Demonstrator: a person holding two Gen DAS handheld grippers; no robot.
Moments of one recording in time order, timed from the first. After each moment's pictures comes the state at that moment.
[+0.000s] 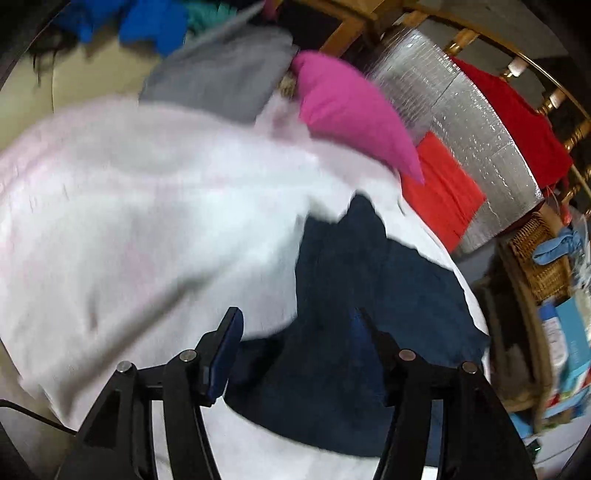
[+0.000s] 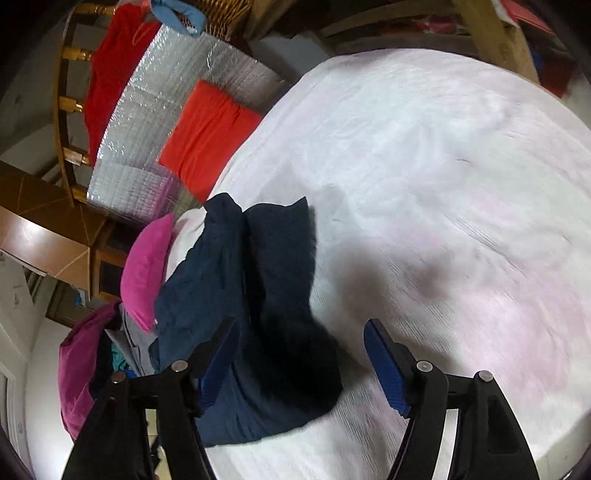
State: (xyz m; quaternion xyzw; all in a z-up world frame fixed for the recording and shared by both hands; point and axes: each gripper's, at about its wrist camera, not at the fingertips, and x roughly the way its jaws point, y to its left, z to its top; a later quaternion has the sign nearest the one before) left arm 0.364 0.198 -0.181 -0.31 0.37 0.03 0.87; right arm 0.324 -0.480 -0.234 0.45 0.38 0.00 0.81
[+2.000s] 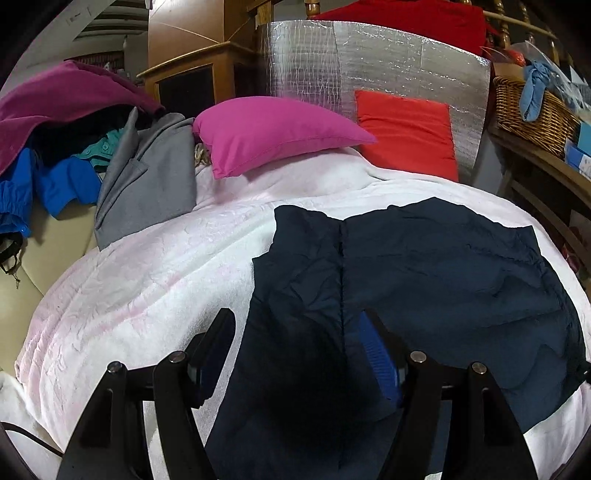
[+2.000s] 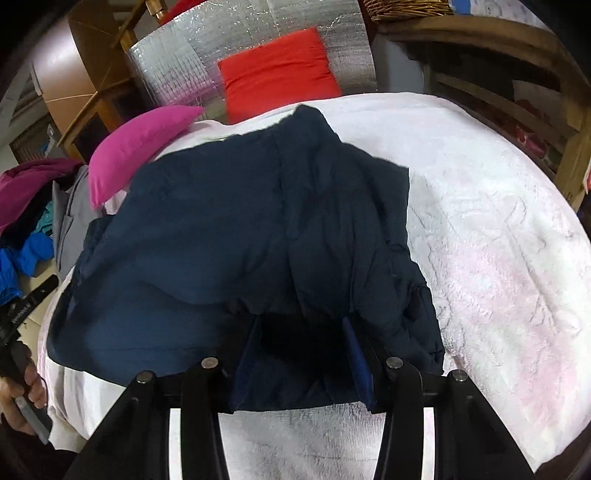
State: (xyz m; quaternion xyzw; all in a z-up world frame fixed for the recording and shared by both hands) left arm 0.393 0.097 -0.165 0.00 0.34 0.02 0.94; right arm 0.323 -0.345 -0.216 0.15 0.42 0.01 0.90
